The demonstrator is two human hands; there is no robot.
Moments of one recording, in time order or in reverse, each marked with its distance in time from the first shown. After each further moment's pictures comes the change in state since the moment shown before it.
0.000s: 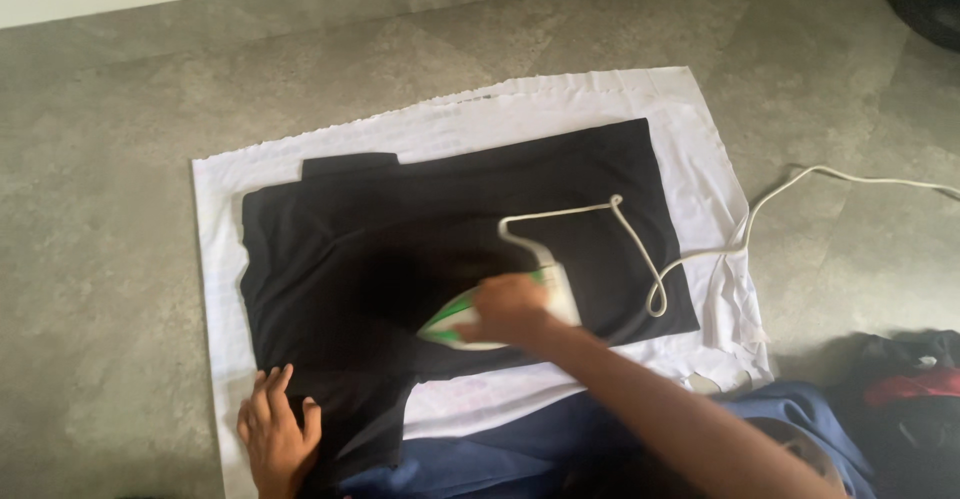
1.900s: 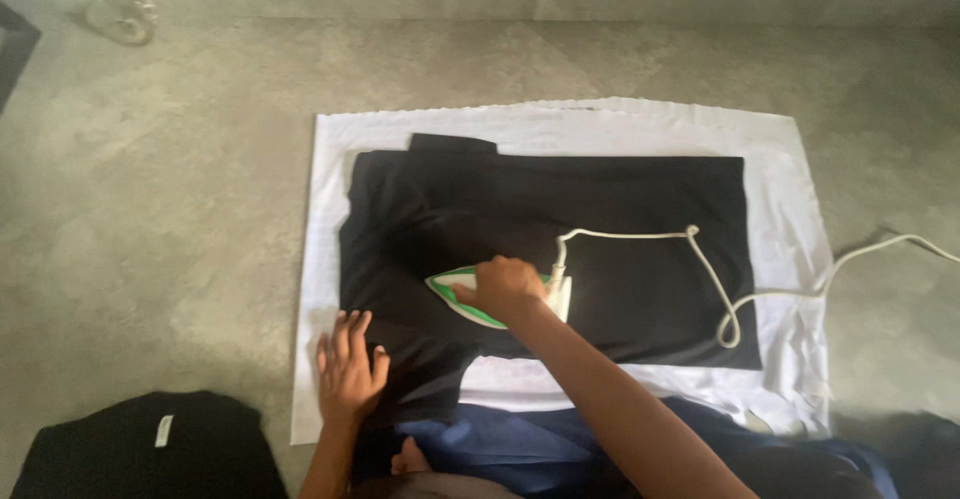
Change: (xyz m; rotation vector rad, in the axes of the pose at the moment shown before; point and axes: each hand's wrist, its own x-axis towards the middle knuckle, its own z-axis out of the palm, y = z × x) left_hand -0.001 0.006 -0.010 -0.016 0.010 0.027; right_hand 0.033 -0.107 -0.018 0.030 0.121 -0.013
